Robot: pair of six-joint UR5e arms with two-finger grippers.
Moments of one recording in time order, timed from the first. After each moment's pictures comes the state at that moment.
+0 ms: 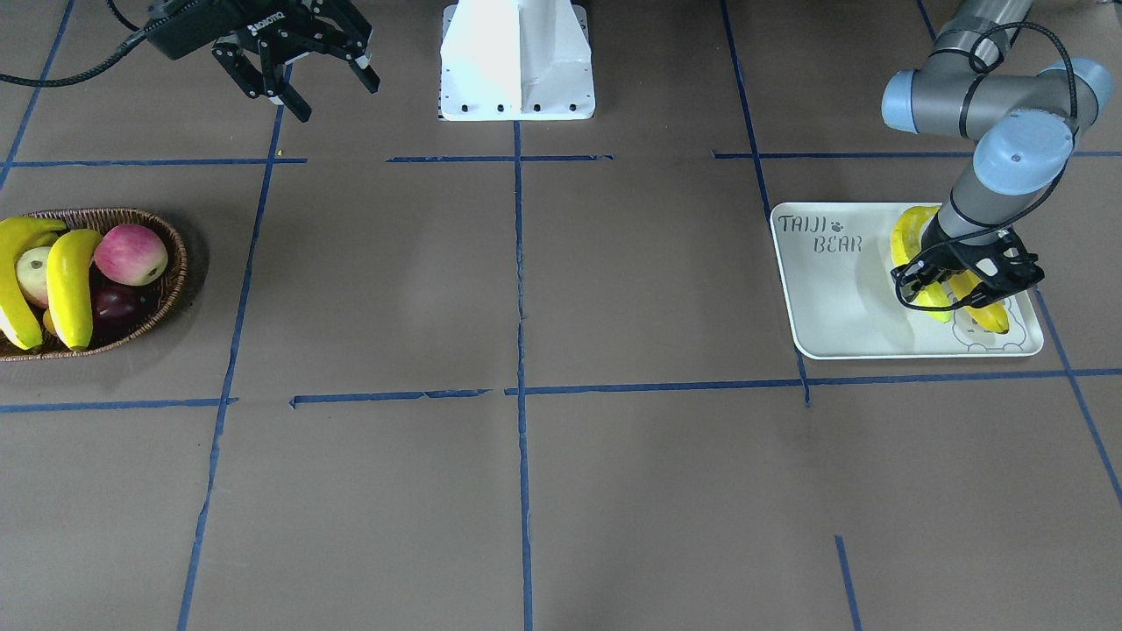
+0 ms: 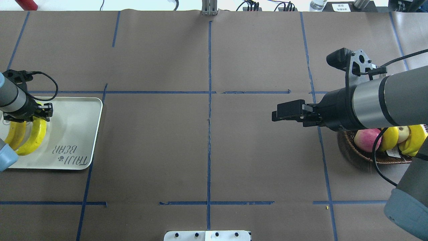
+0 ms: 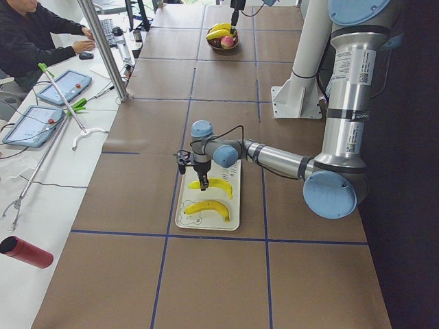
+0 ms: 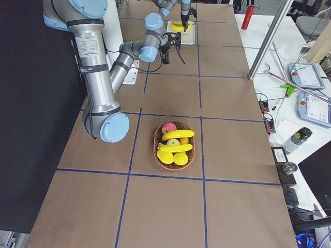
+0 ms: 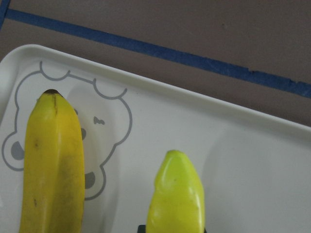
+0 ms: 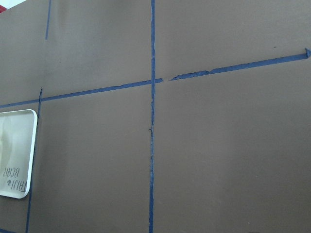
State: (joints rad) left arm -0.90 -1.63 -1.67 -1.86 -1.99 -1.09; right arm 0.69 -1.36 2.32 -1.36 2.00 1.32
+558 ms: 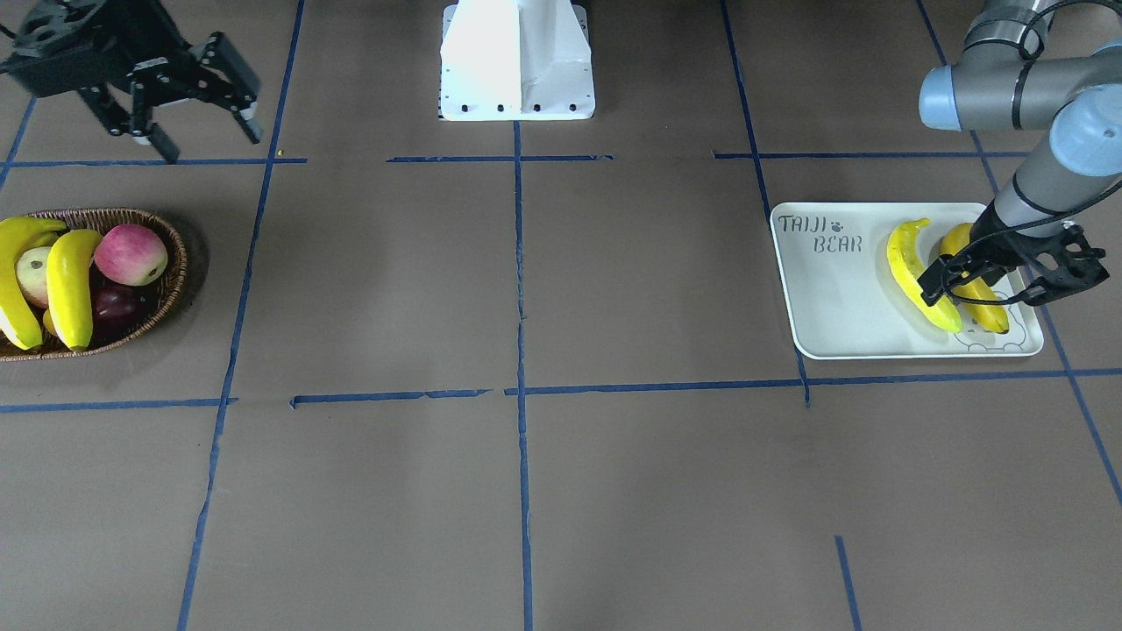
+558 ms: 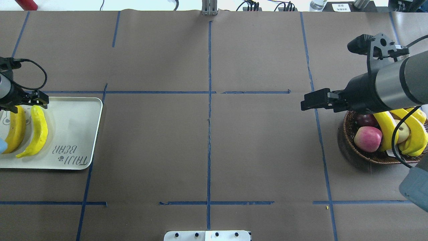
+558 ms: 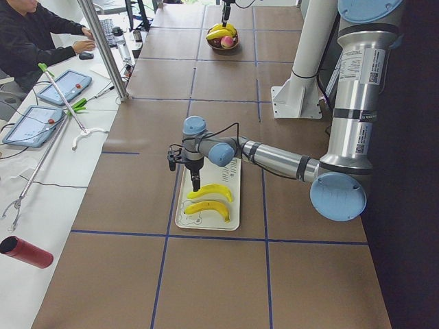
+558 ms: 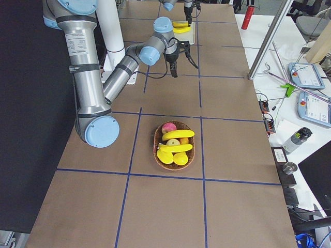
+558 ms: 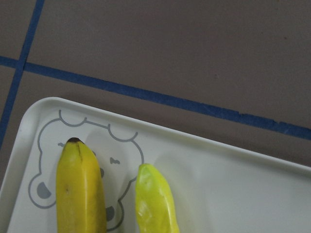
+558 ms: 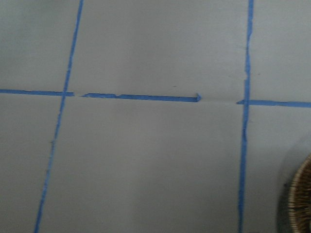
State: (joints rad) left arm -1.04 -1.63 -1.73 -1.85 -2.12 -0.96; right arm 0.94 -1.46 2.30 -1.59 2.11 0.83
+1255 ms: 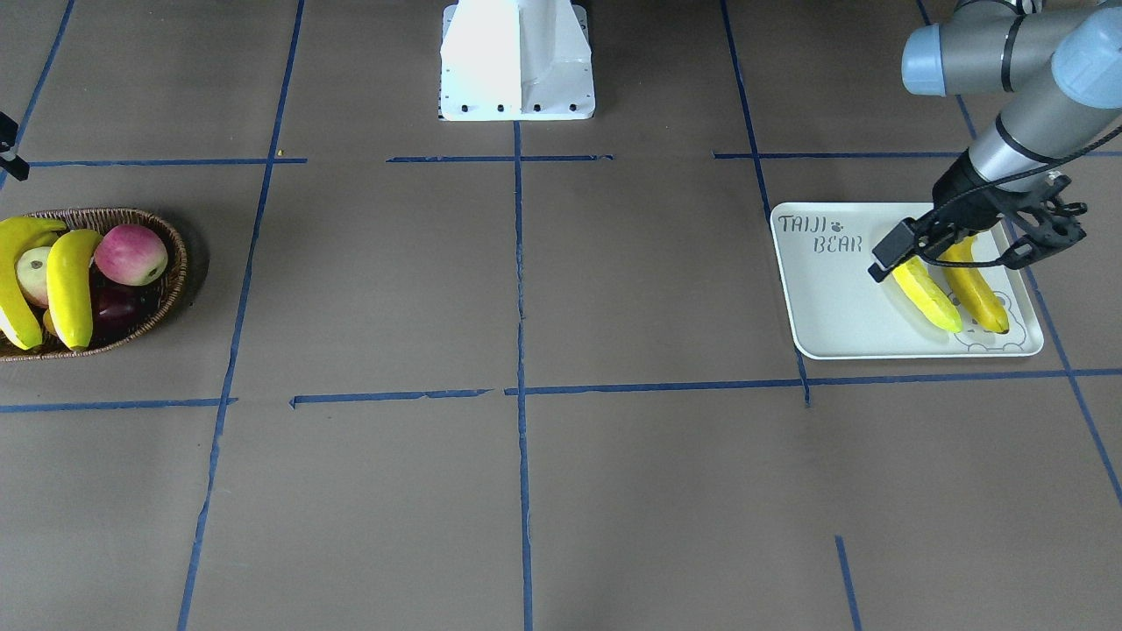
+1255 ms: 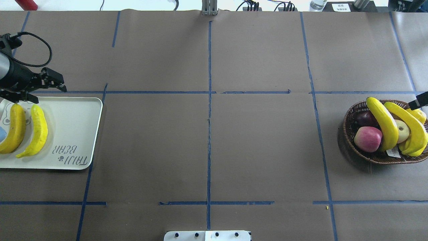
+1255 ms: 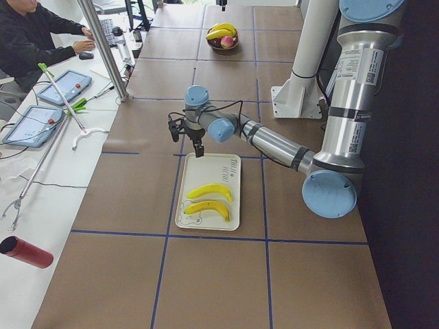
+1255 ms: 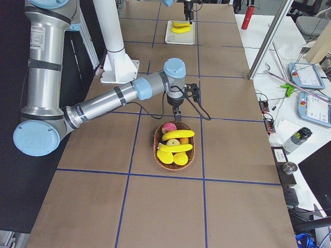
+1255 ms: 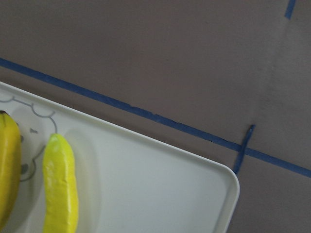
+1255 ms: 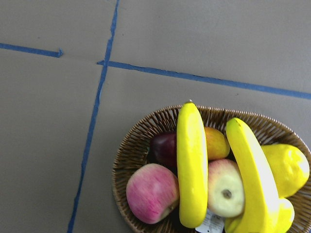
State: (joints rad) left arm -1.00 -1.70 -1.88 -1.84 -2.20 -1.26; right arm 1.28 -1.71 2.11 -1.58 2.38 0.31
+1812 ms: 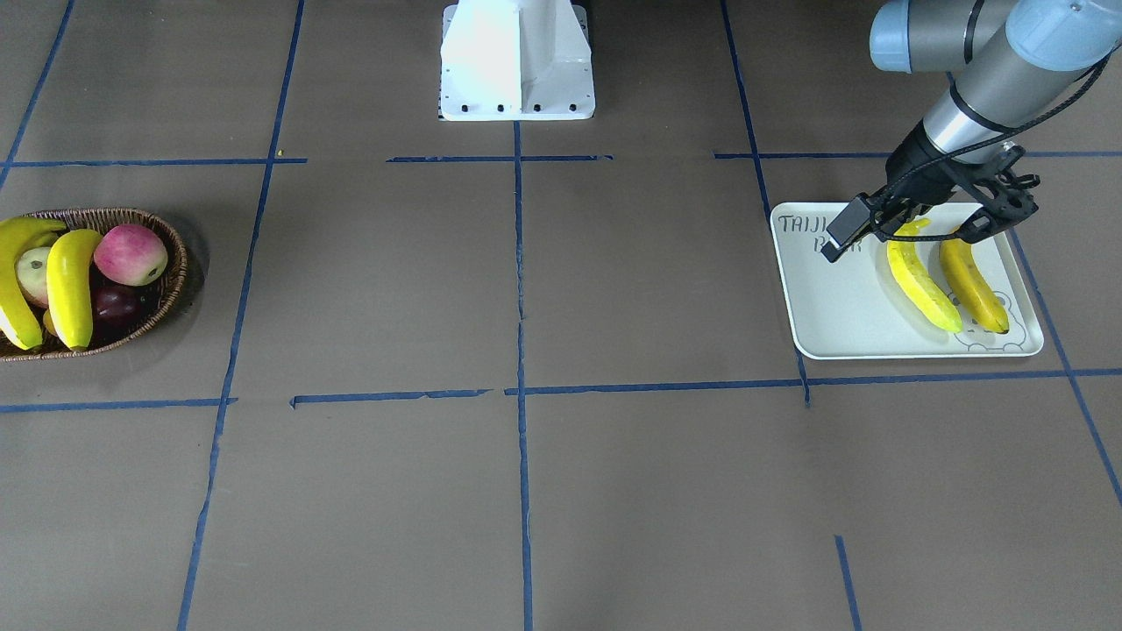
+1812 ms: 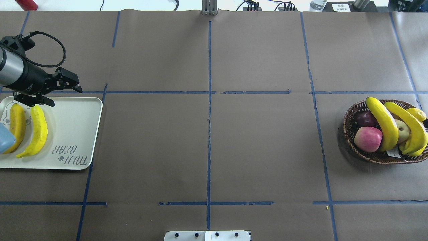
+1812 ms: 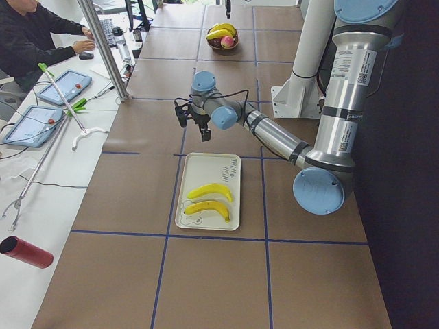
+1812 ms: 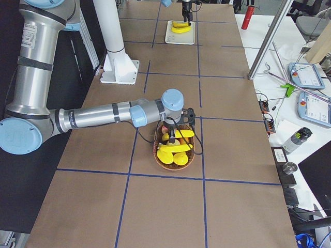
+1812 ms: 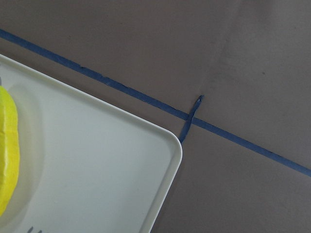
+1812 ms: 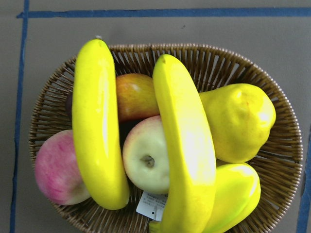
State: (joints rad) left arm -0.96 -1.72 -1.95 -1.84 -2.20 -1.37; right arm 1.33 -1.81 1.74 -1.17 2.57 0.33
